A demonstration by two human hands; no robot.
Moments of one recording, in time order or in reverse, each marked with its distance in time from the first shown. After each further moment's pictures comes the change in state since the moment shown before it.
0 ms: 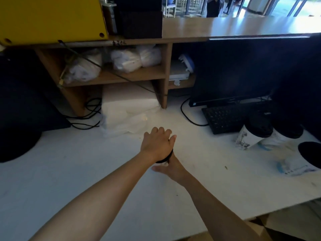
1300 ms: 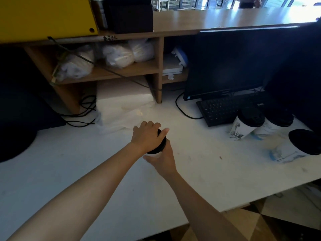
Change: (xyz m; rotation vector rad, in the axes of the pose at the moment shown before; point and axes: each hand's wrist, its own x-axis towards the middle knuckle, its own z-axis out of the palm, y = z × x) left_hand -0.003 -0.016 -0.011 -0.004 -0.017 -0.002; right_hand 0.001 0.004 0.030 0.016 0.388 -0.172
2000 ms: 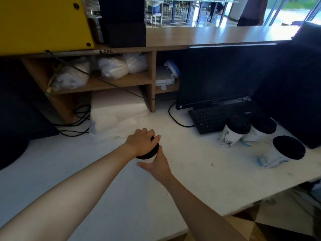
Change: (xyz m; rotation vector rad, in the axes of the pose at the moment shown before) left_hand 0.003 0.000 -0.015 -0.043 -0.168 0.006; right_hand 0.002 -0.019 -0.011 -0.054 -0.085 0.075
